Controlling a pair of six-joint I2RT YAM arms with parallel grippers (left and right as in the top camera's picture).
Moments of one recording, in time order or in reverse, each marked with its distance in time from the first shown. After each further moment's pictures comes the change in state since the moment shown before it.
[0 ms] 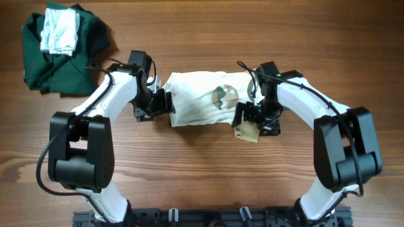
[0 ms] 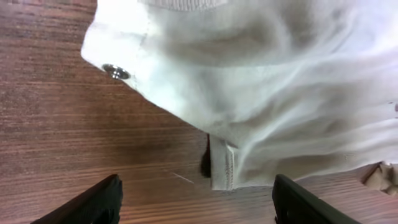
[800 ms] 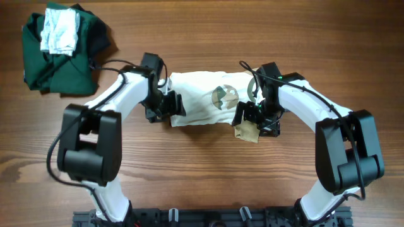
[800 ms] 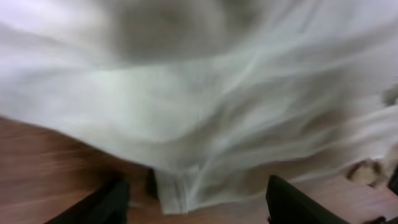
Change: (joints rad) left arm -0.071 0.068 0.005 0.047 0.082 -0.034; right arm 0.000 -0.016 -0.020 0.032 0.000 0.037
